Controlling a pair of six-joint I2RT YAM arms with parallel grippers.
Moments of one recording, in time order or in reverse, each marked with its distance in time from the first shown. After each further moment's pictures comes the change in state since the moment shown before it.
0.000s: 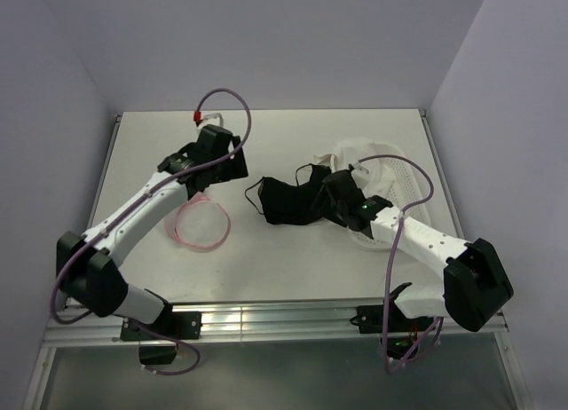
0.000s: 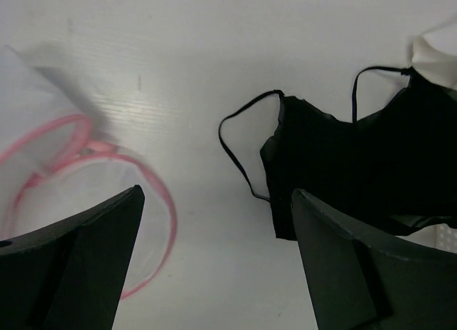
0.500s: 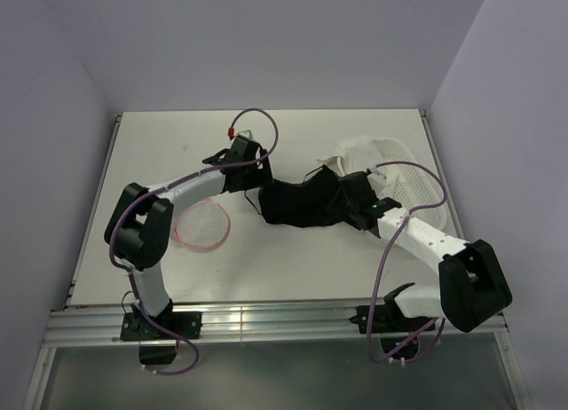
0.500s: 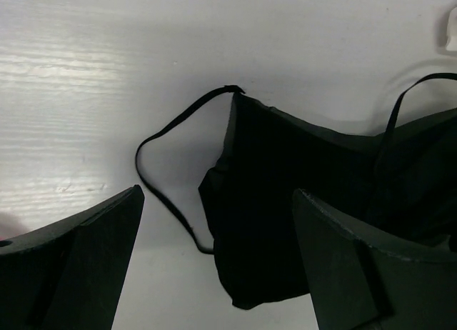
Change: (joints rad) left arm -0.019 0.380 -0.007 0.278 0.184 -0.074; right arm -0.139 0.000 -0.090 0.021 -0.001 -0.021
